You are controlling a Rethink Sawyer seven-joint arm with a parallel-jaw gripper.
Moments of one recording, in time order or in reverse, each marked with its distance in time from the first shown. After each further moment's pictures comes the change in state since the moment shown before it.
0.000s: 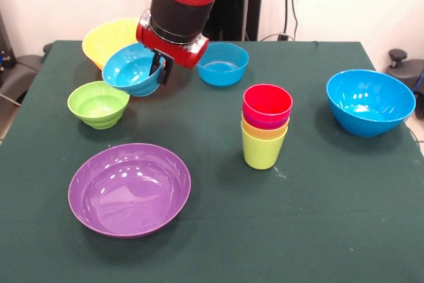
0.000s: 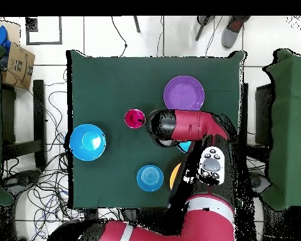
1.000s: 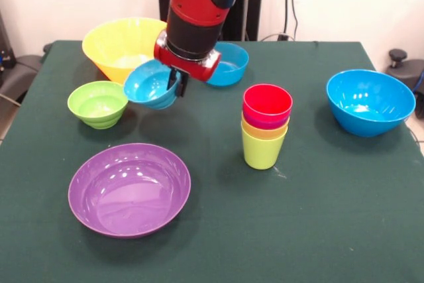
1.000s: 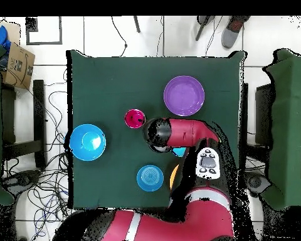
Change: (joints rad) arm -0.018 0.041 0.044 0.070 0.000 -0.094 0.000
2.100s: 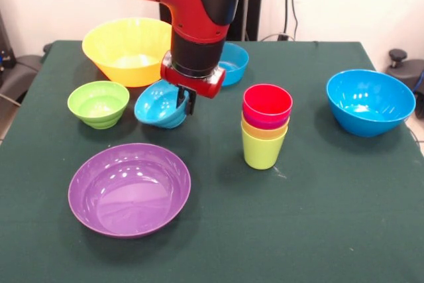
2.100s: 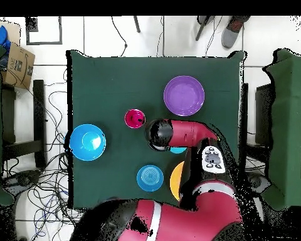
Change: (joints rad) arm -0.061 0.045 0.079 0.016 0.000 -0.101 0.000
